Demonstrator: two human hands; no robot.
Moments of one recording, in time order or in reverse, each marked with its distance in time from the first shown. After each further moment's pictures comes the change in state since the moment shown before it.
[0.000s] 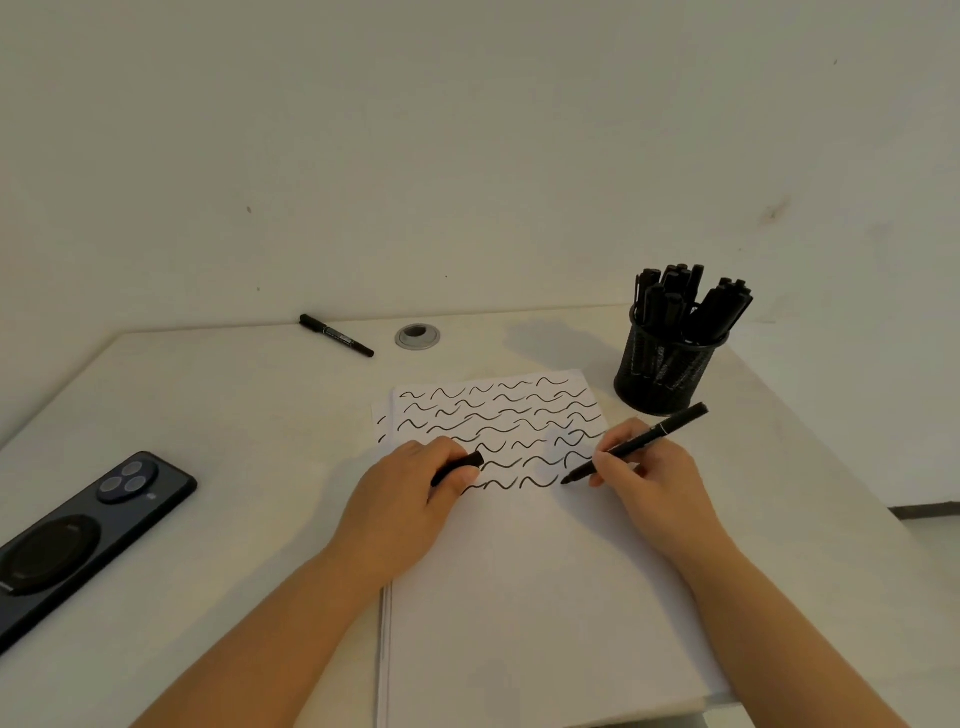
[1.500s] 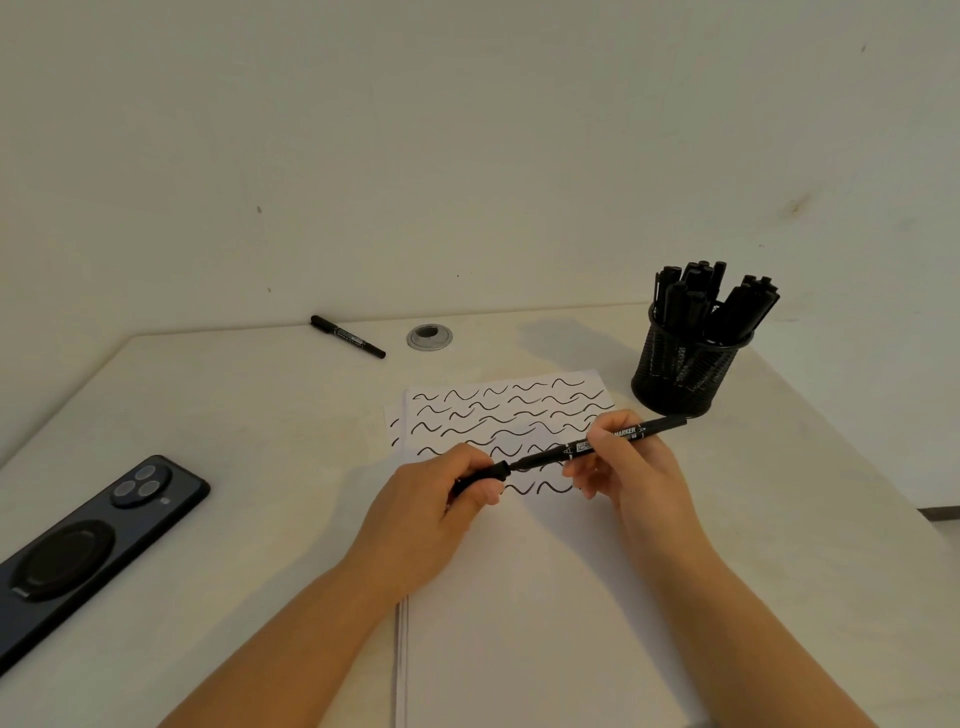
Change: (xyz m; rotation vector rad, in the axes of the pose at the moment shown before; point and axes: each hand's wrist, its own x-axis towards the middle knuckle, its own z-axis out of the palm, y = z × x) left_hand -0.006 0.009 -0.005 -0.208 -0.063 0.033; right_hand -0.001 -0.021 0.033 0.579 -0.037 0.065
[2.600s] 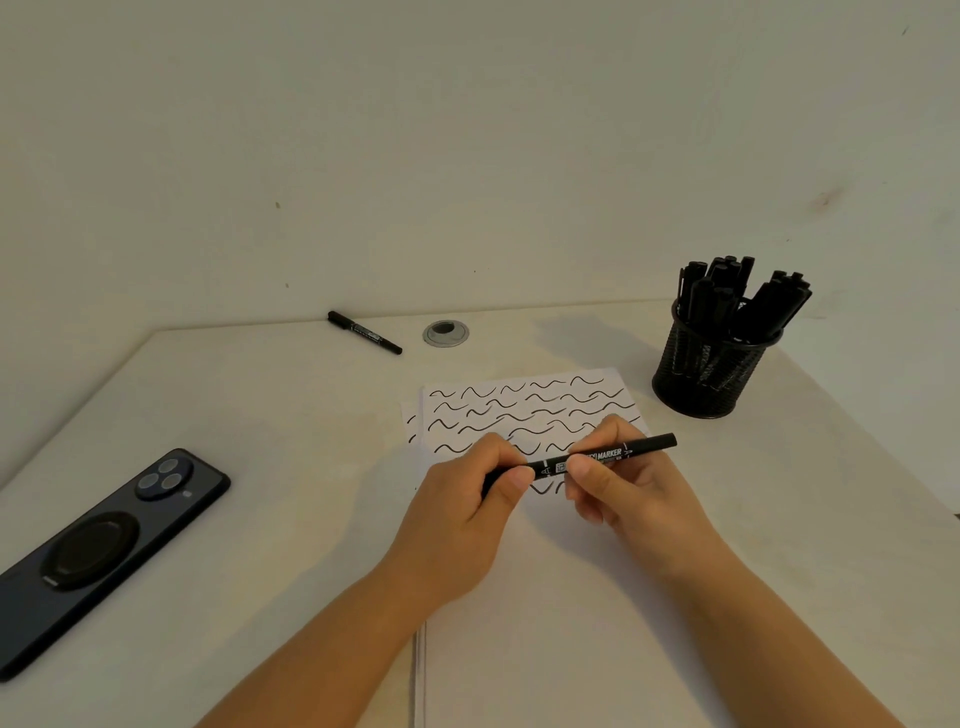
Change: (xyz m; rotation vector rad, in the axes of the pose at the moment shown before) left_hand -0.003 0.015 0.007 -0.194 0.101 0.089; right_hand -0.009 -0.003 0.009 0.045 -0.288 -0.026
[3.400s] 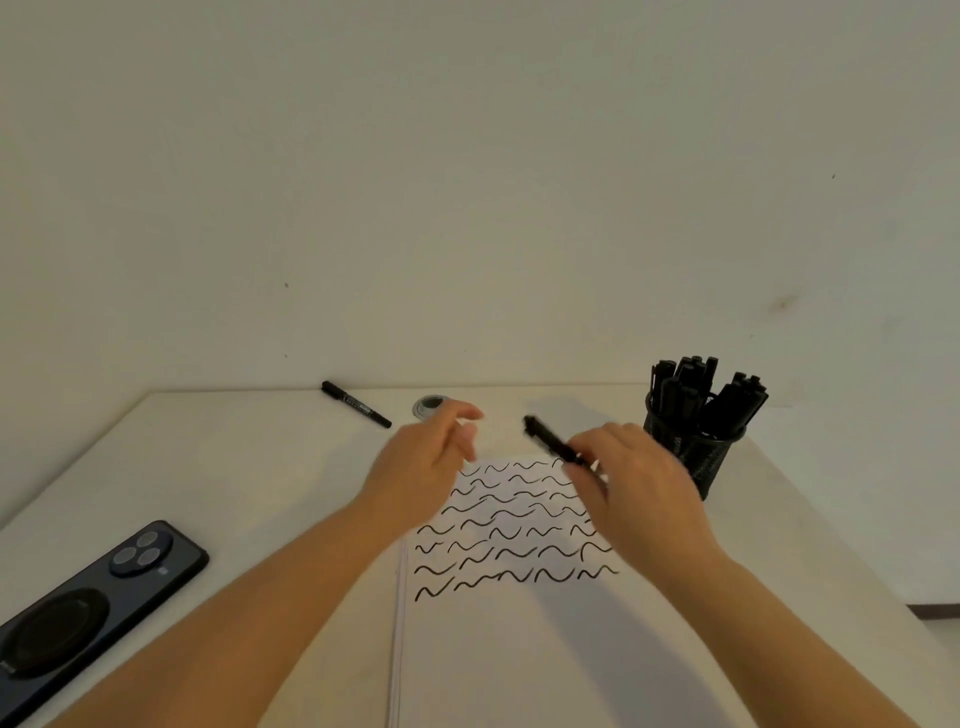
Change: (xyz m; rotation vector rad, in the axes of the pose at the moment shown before) left_hand 0.090 -0.019 -0.040 0.240 0.036 0.000; right_hand 0.044 -0.053 -0.011 -1.450 0.170 -0.470
